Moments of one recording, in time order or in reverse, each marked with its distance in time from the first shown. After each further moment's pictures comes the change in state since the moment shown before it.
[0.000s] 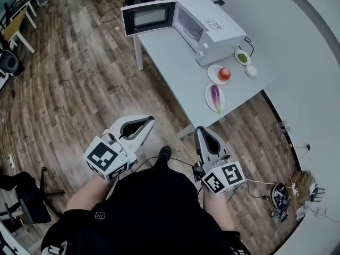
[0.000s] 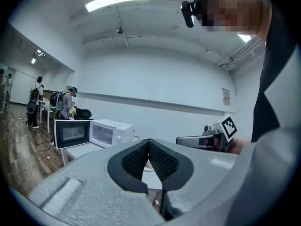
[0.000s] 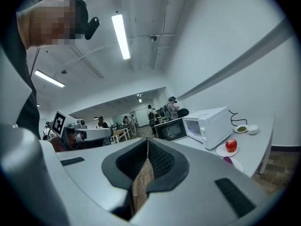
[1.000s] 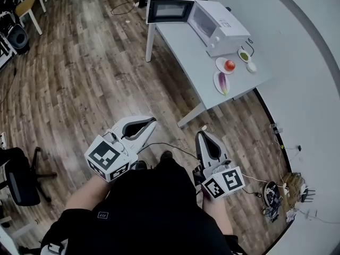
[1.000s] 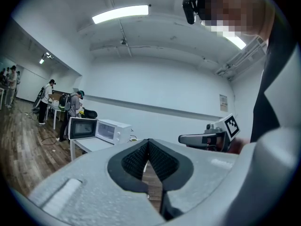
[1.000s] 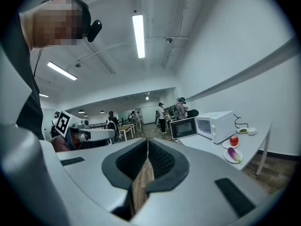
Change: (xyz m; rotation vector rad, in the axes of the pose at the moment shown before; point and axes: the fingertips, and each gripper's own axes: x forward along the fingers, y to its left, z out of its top) left arm -0.187 -0.095 -0.025 -0.029 -0.055 0.028; right arm -0.111 0.180 -0.033 -0.089 0.021 0.049
